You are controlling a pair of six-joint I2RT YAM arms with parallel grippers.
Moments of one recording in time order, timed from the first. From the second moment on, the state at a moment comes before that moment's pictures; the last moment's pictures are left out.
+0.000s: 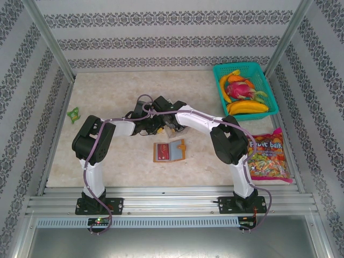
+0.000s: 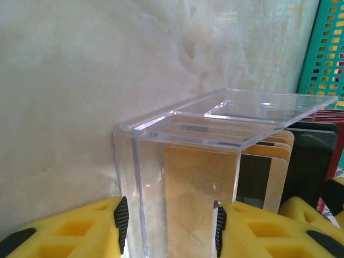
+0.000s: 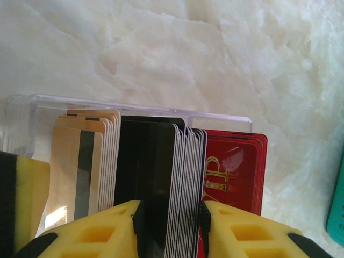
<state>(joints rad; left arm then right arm) -0.38 1.97 1.05 0.11 0.50 -1.00 0.74 2.11 1.67 -0.82 0.52 0.15</state>
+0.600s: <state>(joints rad) -0.38 1.97 1.05 0.11 0.50 -1.00 0.75 2.09 1.66 -0.81 0.54 0.13</state>
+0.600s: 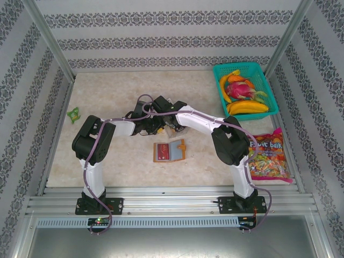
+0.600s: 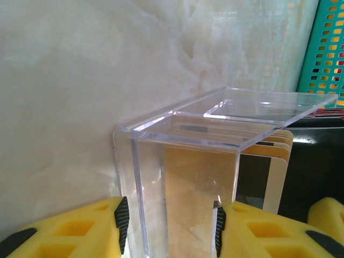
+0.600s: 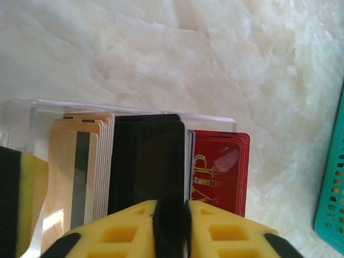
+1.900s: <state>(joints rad) -0.38 1.94 1.04 0.10 0.50 -0.99 0.63 1.87 1.57 -0.79 0.18 0.29</state>
